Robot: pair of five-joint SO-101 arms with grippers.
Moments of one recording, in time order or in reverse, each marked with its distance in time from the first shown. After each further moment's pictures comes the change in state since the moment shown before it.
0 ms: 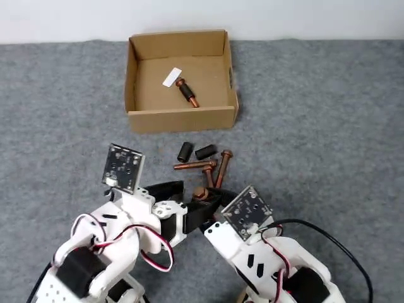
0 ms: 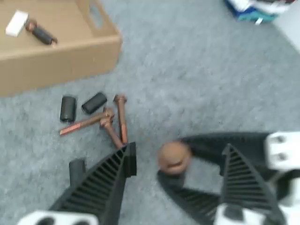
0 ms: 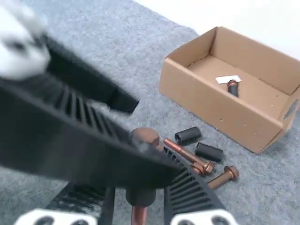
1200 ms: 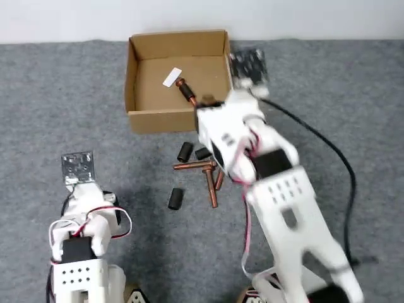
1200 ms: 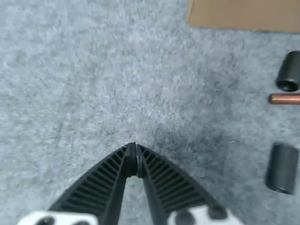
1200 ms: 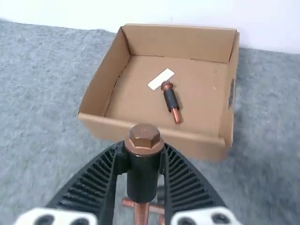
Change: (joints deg) left arm -45.9 0.0 35.8 -17.8 -20.3; right arm 18.3 75.5 -50.7 -16.4 -14.9
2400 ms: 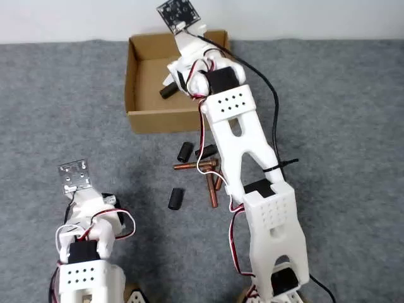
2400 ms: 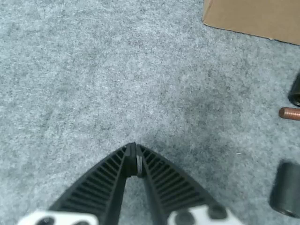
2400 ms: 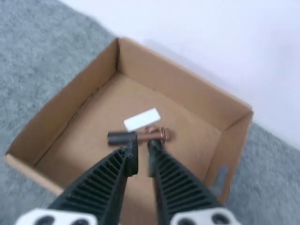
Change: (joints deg) left arm -0.3 0.1 6.2 -7.7 7.6; right arm 0.6 63.5 -77.3 18.5 23.6
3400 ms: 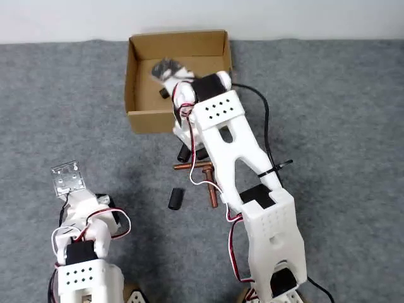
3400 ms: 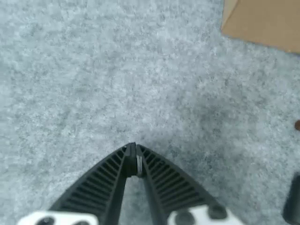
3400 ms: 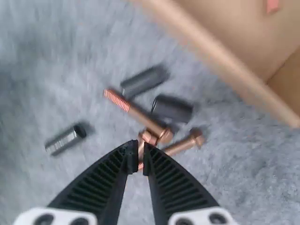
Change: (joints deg) left arm -3.5 0.0 0.4 -1.2 0.0; right arm -4.2 -5.8 13.5 36.8 5.7
